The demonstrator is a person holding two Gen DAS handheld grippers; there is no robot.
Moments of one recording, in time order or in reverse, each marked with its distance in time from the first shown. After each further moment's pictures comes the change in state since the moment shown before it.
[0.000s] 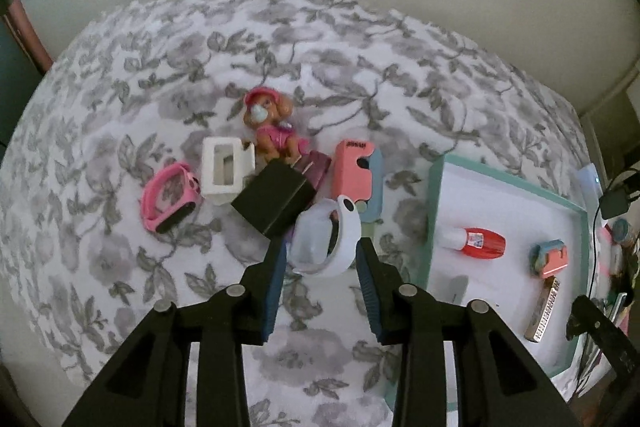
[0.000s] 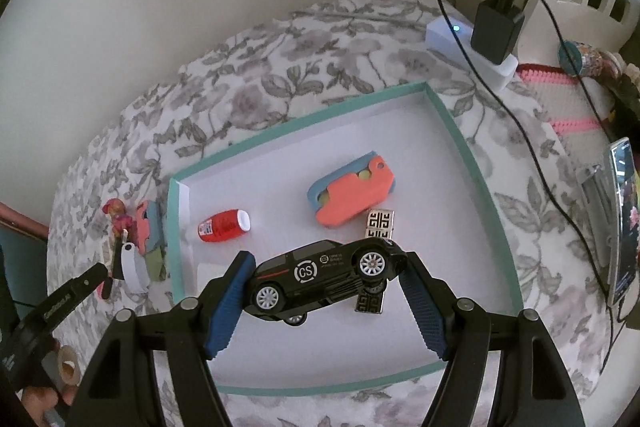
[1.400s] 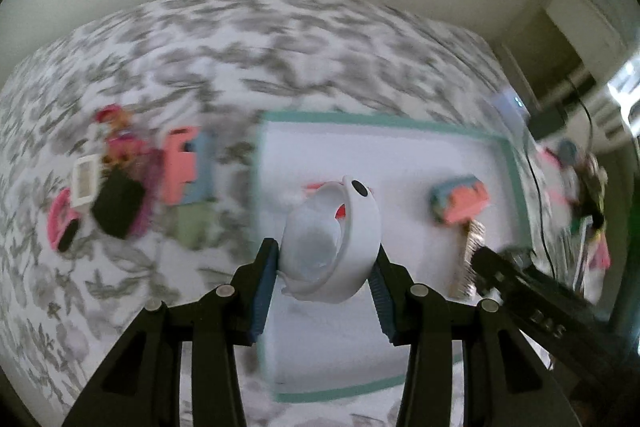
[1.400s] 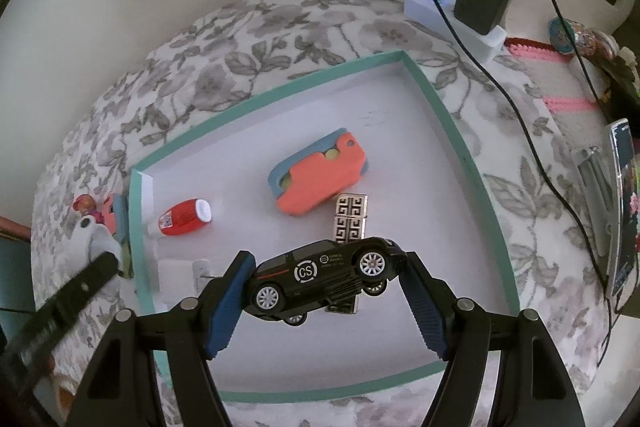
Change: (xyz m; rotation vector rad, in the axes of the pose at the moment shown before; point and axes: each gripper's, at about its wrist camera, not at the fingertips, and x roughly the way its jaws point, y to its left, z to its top) left arm -0.012 -0.110 -0.035 0.276 0.048 -0.201; right arm 0.024 -0.016 -0.002 0.039 0.051 -0.074
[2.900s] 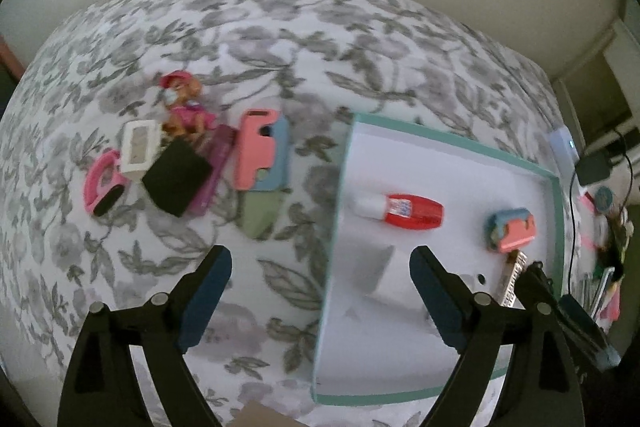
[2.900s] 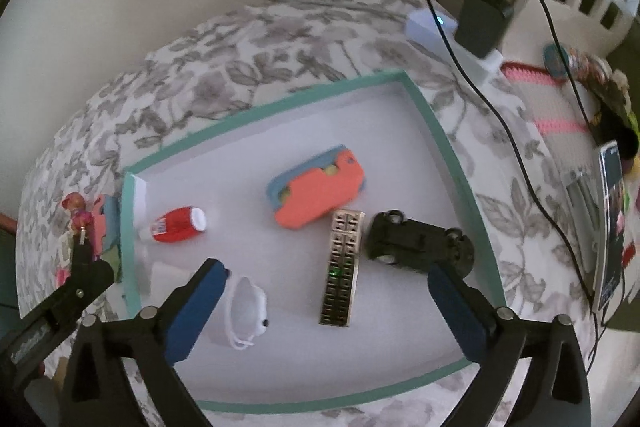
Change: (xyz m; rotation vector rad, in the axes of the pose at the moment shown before) left arm -0.001 0.054 0.009 -0.215 0.011 0.132; right arm -0.004 0.018 -0.001 -0.077 -0.068 -0.053
